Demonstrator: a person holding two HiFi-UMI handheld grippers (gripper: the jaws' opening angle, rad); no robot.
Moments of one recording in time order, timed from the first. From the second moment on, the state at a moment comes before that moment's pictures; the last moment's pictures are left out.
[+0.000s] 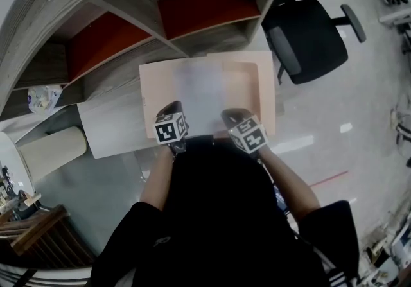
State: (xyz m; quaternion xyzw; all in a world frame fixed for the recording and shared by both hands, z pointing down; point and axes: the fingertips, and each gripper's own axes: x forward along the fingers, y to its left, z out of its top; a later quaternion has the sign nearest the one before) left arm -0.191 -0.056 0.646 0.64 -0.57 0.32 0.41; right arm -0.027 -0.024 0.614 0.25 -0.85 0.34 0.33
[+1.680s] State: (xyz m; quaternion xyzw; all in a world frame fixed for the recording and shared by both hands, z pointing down) left arm -0.140 -0.048 0.655 0.63 -0.57 0.32 0.42; right arm 0.030 -0.020 0.620 0.25 -0.85 0.34 0.32
